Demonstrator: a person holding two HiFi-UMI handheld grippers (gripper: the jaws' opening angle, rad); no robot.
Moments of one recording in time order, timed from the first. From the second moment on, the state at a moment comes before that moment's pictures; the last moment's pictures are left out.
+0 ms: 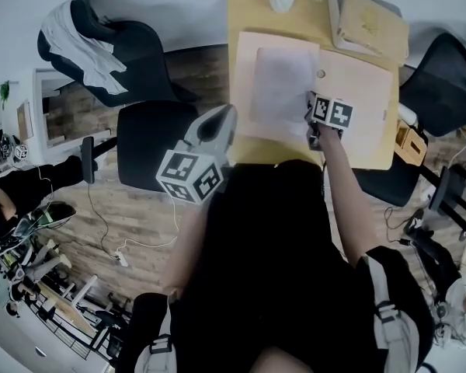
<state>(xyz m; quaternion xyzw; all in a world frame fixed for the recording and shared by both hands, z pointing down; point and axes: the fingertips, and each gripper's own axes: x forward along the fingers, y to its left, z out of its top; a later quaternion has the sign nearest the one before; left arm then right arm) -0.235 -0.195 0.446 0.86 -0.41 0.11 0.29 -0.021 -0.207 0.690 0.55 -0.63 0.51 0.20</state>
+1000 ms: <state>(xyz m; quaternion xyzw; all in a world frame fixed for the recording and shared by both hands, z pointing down) -0.250 -0.196 0.443 0.86 -0.42 0.10 0.28 -0.046 -0.220 0.697 0.53 -0.65 0.50 0.23</state>
